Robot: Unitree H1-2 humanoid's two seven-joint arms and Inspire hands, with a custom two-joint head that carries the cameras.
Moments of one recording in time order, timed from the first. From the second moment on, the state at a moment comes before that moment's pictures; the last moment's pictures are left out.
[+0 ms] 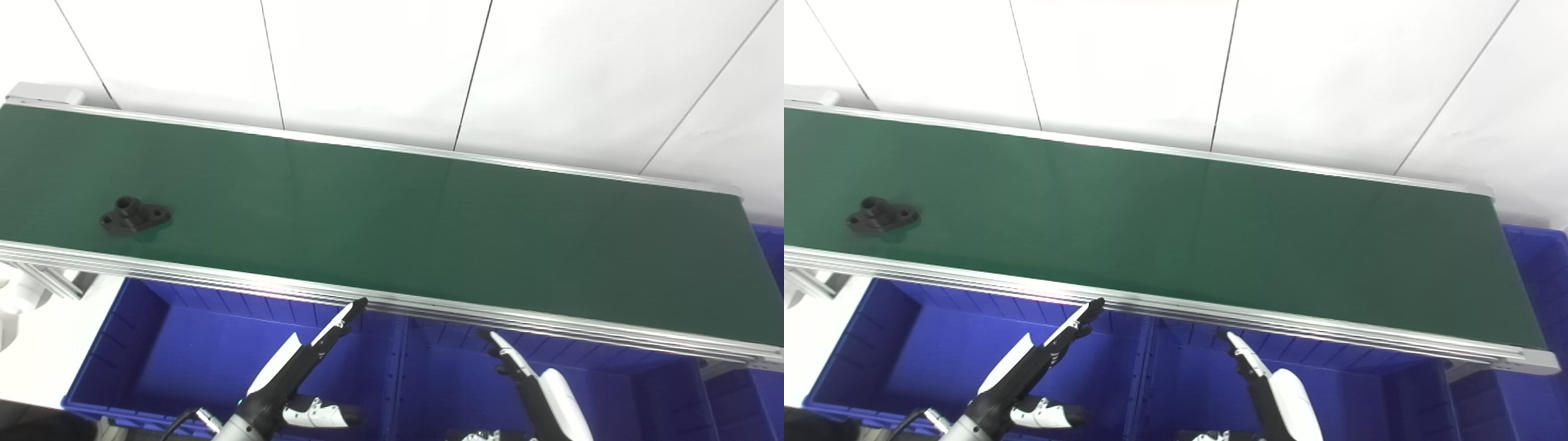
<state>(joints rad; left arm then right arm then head) 0.46 0.18 -0.19 -0.15 0.22 -0.32 -0.17 0.35 -0.16 0.30 -0.28 -0.51 -0.03 0.15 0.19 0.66</state>
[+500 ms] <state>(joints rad) 0.46 0.15 -0.20 -0.14 0.26 -0.30 -0.16 0.35 -0.16 0.30 -0.23 -0.40 -0.04 0.15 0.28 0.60</state>
